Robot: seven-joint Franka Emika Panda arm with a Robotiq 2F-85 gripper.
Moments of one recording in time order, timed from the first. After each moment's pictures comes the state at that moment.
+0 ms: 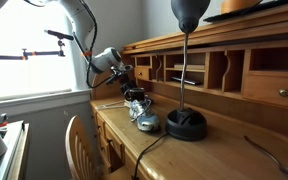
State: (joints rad) arm 0.45 0.62 -0.11 -1.88 -0.72 2.48 0.78
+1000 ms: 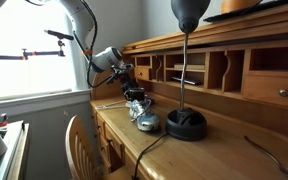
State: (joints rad) arm 0.44 0.61 -0.11 -1.88 -0.74 2.44 0.78
